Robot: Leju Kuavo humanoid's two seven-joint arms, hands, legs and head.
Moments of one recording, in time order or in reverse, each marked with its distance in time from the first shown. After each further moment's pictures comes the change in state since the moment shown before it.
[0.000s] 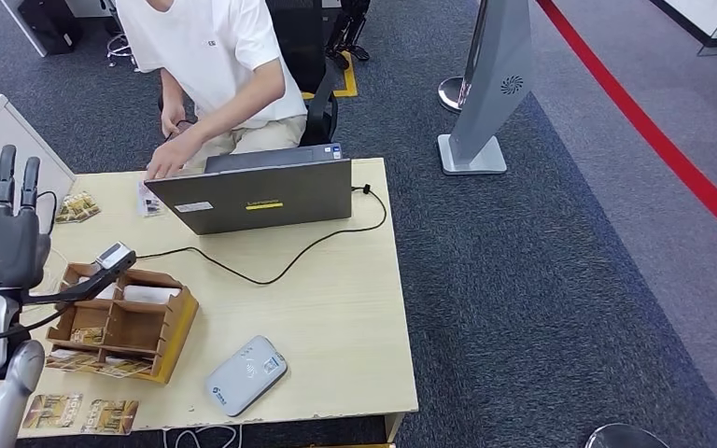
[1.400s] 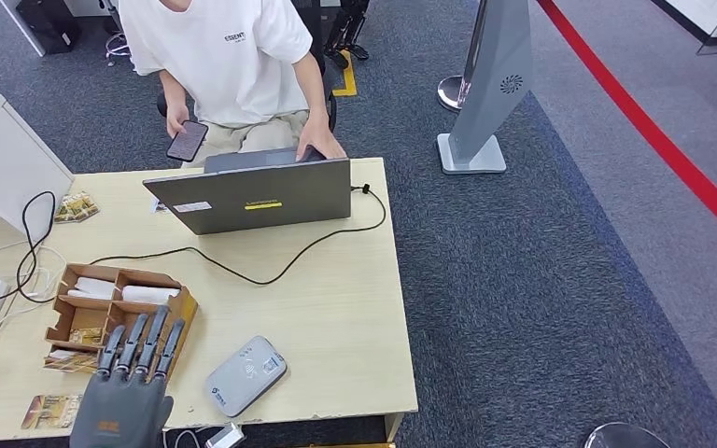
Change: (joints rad) left arm 0.612 0.019 -0.355 -0.528 0.000 -0.194 0.226; right arm 0.004 0.000 -0.079 0.000 -0.057 -0.051 0.022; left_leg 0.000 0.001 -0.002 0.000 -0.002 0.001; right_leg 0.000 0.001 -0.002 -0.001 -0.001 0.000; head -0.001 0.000
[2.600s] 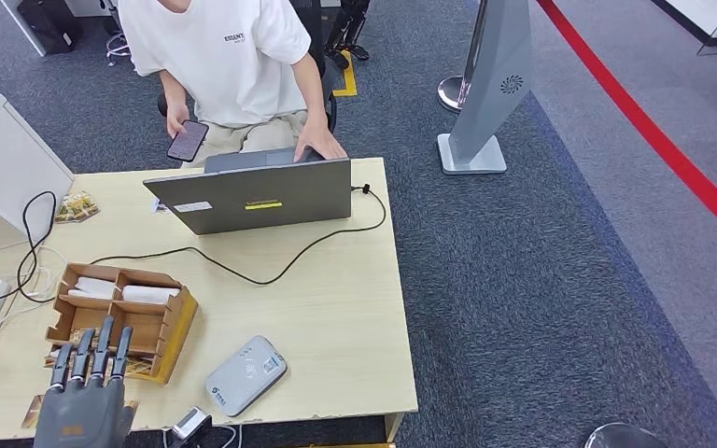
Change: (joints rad) left arm 0.060 -0.043 0.157 0.069 0.000 0.026 0.086; right arm 0.000 0.000 -0.002 0.000 0.032 0.002 0.012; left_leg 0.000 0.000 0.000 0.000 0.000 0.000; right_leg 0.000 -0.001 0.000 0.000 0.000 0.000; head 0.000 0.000
